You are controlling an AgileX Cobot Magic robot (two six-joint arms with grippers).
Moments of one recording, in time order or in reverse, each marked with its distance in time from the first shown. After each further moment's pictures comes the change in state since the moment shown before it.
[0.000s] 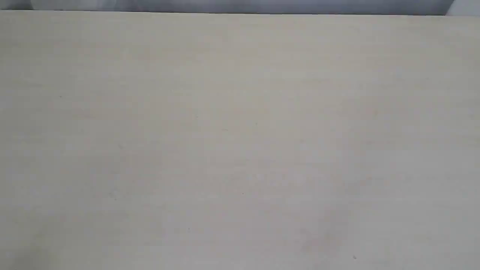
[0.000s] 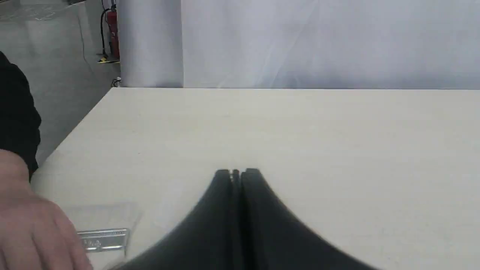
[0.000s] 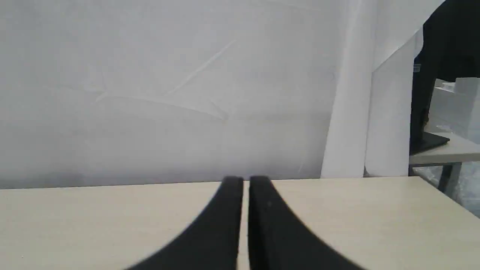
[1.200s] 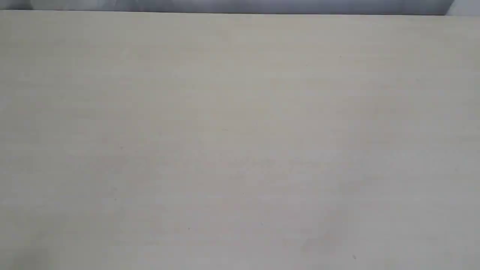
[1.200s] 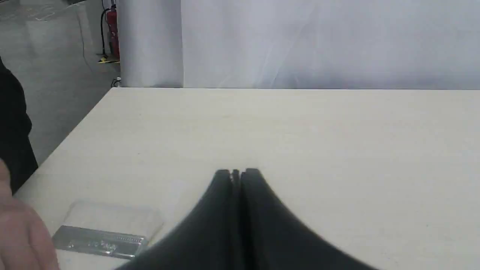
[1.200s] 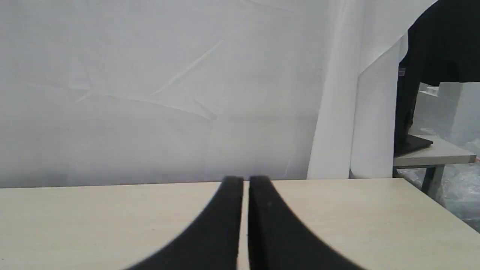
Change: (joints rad) left arm 0.000 0.000 0.000 0.000 0.000 0.000; right arm 0.000 0.000 0.000 0.192 0.002 -0.218
